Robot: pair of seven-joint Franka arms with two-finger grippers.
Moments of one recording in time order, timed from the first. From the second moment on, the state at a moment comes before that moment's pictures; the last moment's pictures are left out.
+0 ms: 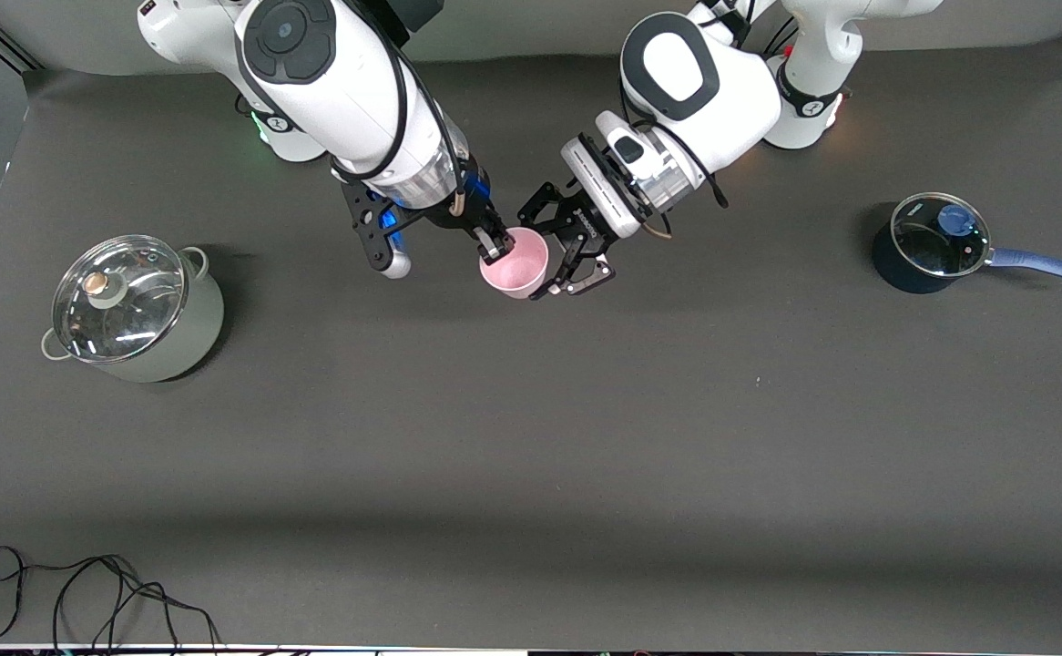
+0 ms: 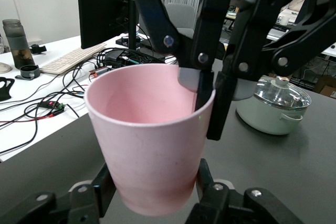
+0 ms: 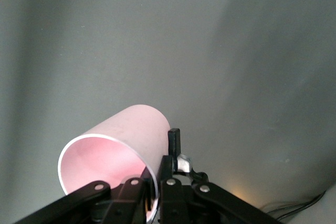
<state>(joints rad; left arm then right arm) -0.07 0.20 -0.82 -1.92 -1.80 3.03 1.87 0.66 0.40 -0.01 -1.19 0.29 1.70 1.79</state>
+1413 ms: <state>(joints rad) 0.07 0.33 -0.79 -1.92 -1.79 3.00 1.82 0.48 0.39 -0.04 -1.19 0.24 1.51 1.33</state>
